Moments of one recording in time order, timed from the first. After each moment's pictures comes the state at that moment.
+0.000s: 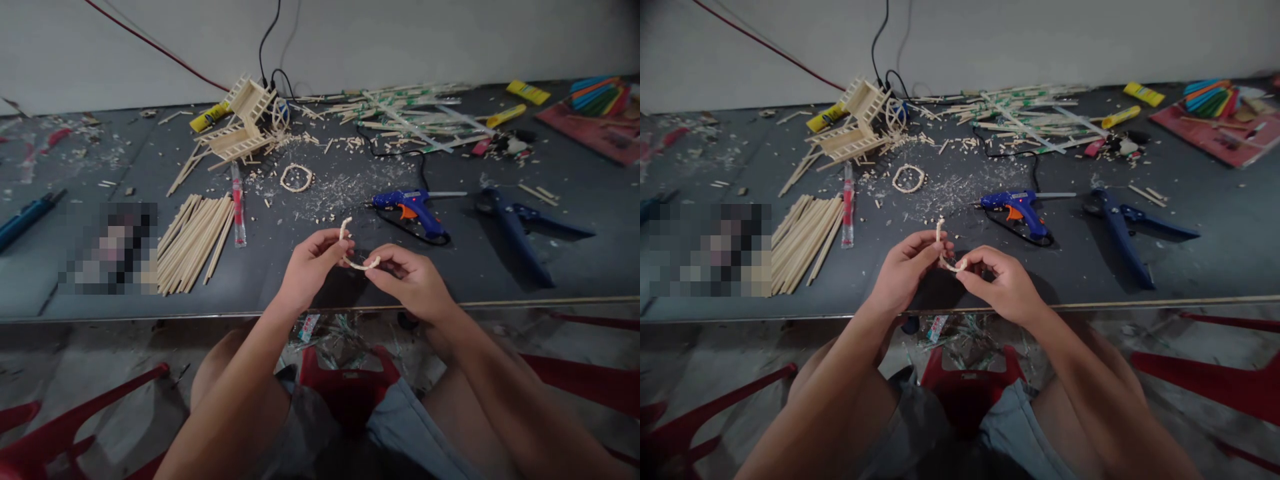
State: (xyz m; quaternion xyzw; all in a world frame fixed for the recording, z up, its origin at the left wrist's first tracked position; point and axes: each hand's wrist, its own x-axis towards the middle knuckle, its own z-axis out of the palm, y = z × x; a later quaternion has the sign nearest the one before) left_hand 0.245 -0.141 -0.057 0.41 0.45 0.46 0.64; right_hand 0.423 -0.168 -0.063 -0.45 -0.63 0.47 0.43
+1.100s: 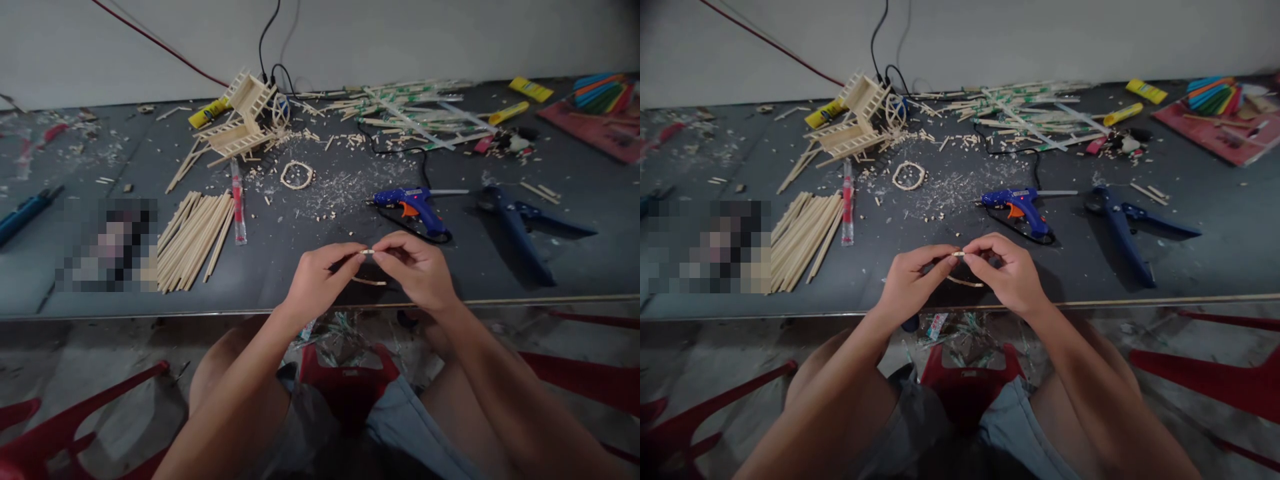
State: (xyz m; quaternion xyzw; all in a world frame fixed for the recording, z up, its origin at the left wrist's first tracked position) left_hand 0.242 -0.154 -0.052 0.72 0.45 0.38 0.37; right_hand 0.422 -0.160 -0.063 -0.46 -0.61 0.41 0.49
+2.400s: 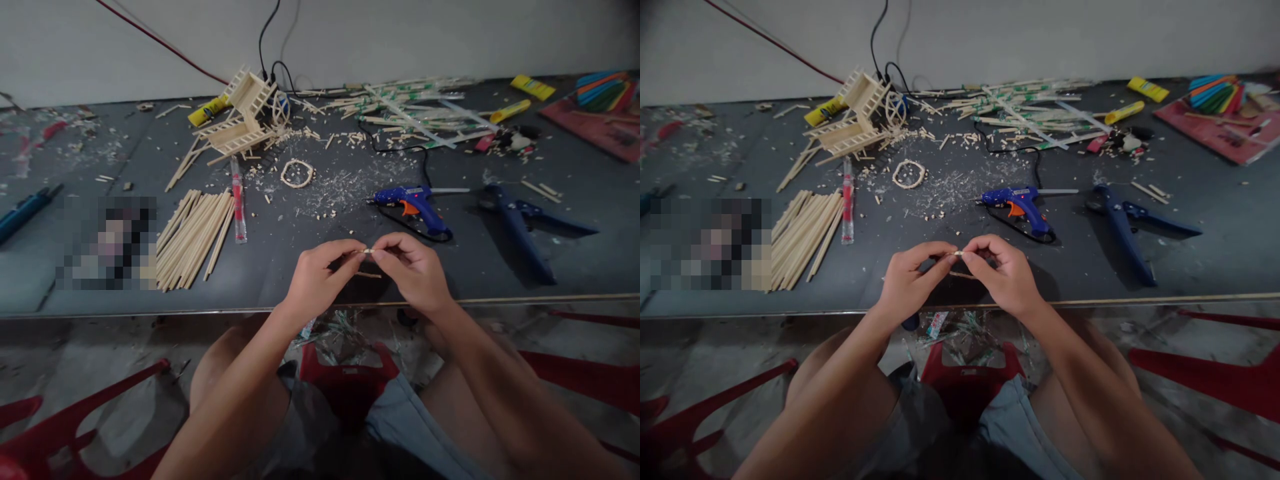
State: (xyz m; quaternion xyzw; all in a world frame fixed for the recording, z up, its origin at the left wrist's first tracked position) left_hand 0.243 -0.156 -0.052 0.72 0.46 0.40 0.33; right_hand 0.417 -0.164 -0.063 -0.50 -0.58 0.43 0.47
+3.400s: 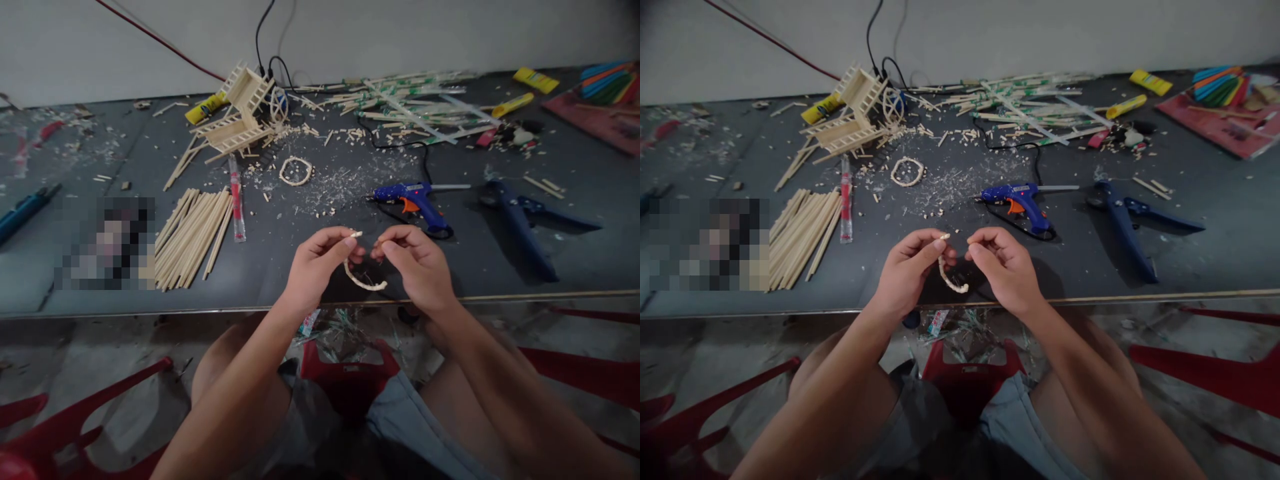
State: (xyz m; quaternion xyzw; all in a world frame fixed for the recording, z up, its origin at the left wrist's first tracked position) left_hand 0.251 -0.151 -0.054 0.44 0.41 0.47 0.64; right_hand 0.413 -0.165 -0.058 -0.49 -0.51 0.47 0.53
